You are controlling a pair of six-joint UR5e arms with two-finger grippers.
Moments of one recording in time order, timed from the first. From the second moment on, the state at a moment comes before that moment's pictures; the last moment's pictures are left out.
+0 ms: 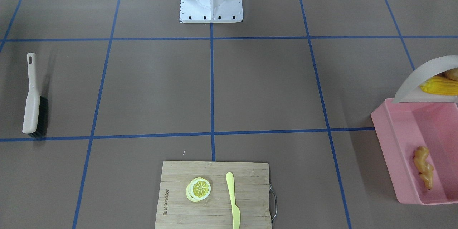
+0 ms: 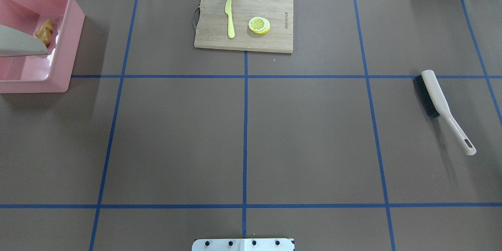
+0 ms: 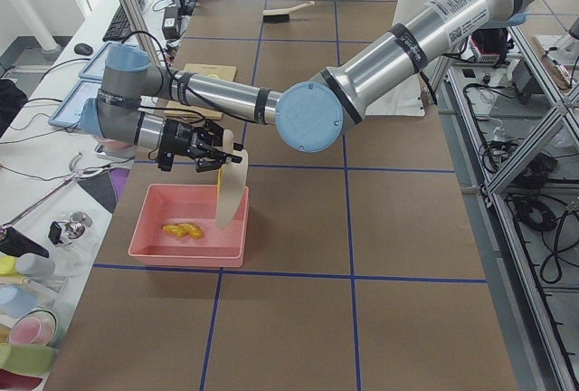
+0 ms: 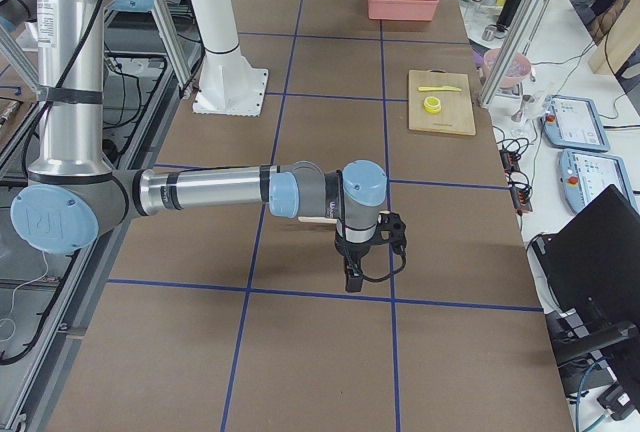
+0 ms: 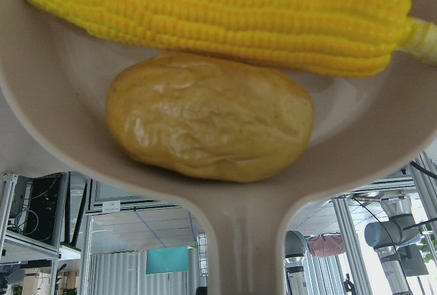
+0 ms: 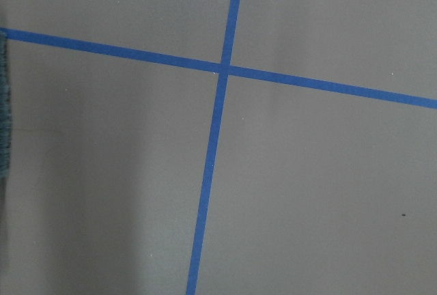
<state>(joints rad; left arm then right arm) -1.43 -2.51 -0.83 -0.10 -2.09 0.80 1.51 -1.65 1.75 -1.66 2.23 -0.08</state>
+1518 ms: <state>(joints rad) -1.44 -2.48 -0.86 -0.31 -2.06 0.68 1.51 -1.65 1.73 -1.65 2.23 -0.08</state>
